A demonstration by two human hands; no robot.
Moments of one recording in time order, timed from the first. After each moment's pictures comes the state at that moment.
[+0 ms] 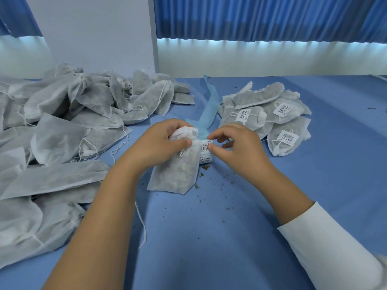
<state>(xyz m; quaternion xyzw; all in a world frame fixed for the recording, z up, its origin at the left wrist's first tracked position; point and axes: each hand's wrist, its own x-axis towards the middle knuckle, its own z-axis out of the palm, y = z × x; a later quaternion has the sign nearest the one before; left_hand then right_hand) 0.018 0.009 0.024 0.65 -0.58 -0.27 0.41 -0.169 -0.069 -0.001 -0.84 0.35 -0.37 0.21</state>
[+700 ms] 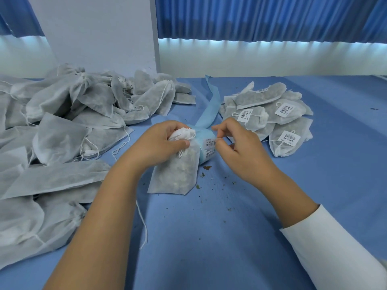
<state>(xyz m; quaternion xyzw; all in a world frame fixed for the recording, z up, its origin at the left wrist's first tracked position) 0.022 0.009 0.024 0.68 -0.56 -0.27 0.39 -0.171 -0.054 0.009 -0.83 0.35 -0.34 0.25</state>
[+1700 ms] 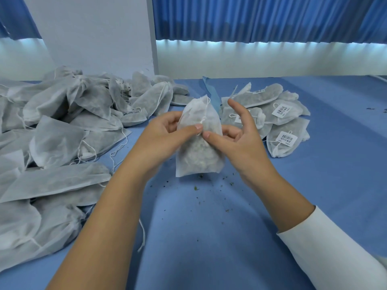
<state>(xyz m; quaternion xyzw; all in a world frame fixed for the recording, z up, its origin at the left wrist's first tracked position) -0.004 0.016 0.036 0.54 -0.48 -0.38 0.58 -0.160 -0.048 0.014 -0.62 0.29 -0.48 0.55</state>
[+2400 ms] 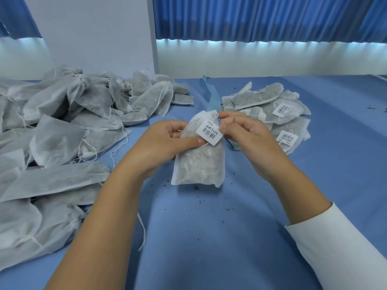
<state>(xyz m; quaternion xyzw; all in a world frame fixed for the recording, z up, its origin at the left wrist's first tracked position) 0.001 0.019 0.036 0.59 -0.49 -0.42 0.49 -0.175 -0.056 0.032 -0.69 0.32 -0.42 0.49</state>
